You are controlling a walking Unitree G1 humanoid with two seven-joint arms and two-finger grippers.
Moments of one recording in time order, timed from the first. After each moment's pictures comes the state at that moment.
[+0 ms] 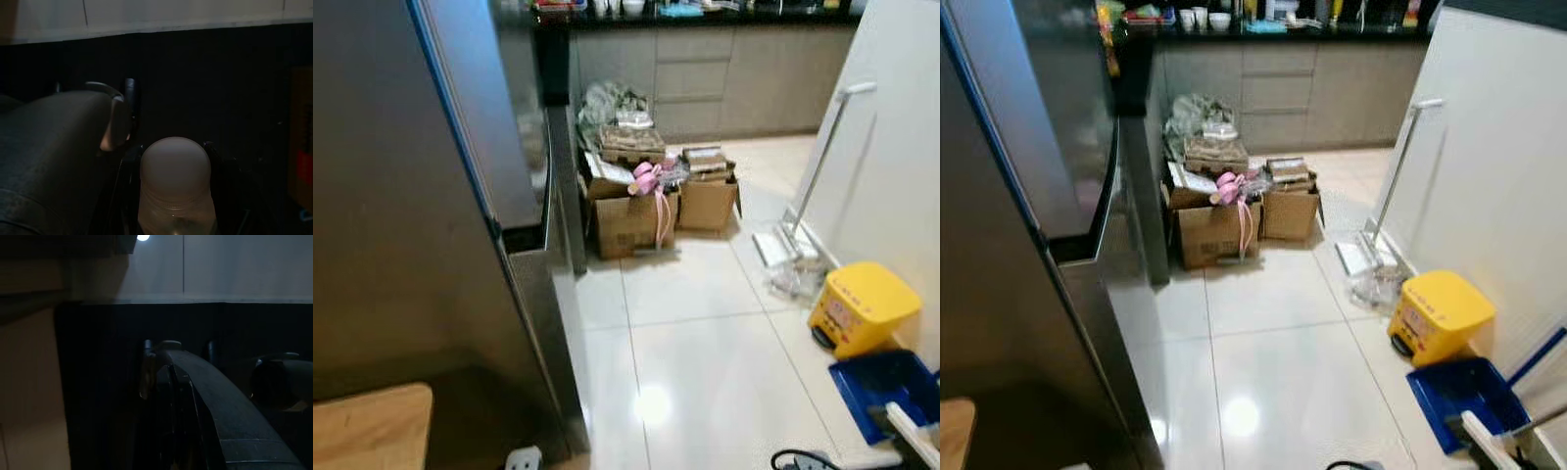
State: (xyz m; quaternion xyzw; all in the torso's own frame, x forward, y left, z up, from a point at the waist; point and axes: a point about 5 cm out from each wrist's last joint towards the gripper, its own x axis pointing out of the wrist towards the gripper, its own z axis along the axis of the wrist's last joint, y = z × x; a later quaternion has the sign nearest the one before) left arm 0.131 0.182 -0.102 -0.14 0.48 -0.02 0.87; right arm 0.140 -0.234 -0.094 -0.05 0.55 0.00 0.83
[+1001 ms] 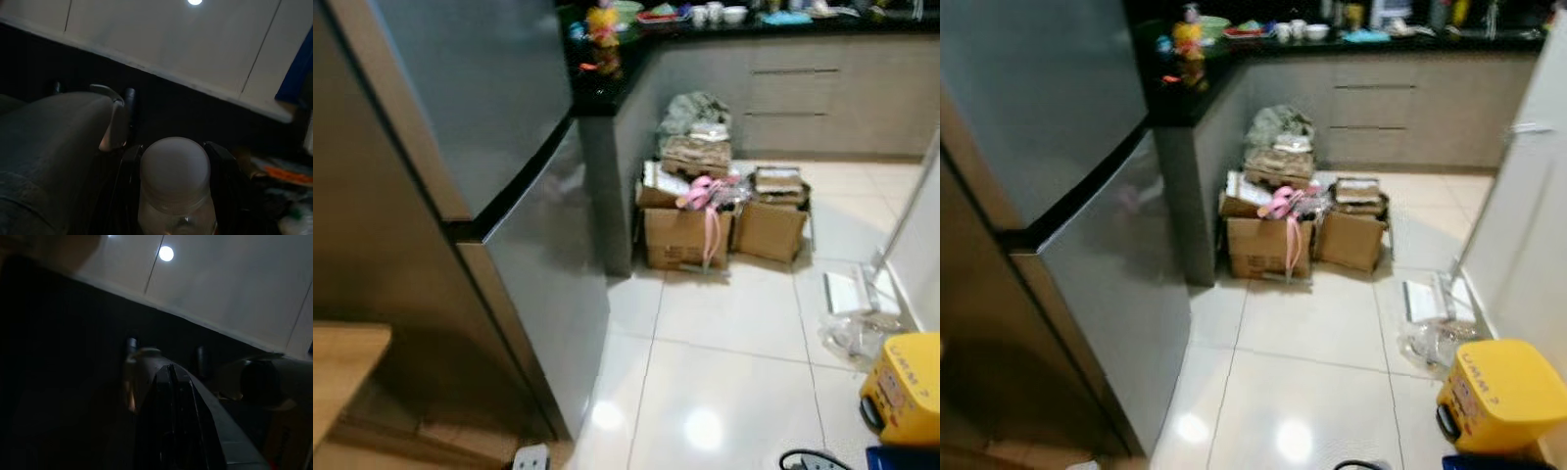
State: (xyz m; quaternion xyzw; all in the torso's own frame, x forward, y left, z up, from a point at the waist) left arm 0.129 0.177 -0.103 -0.14 0.49 -0.02 0.86; right arm 0.139 -0.242 -0.091 -0.04 0.55 0.03 0.83
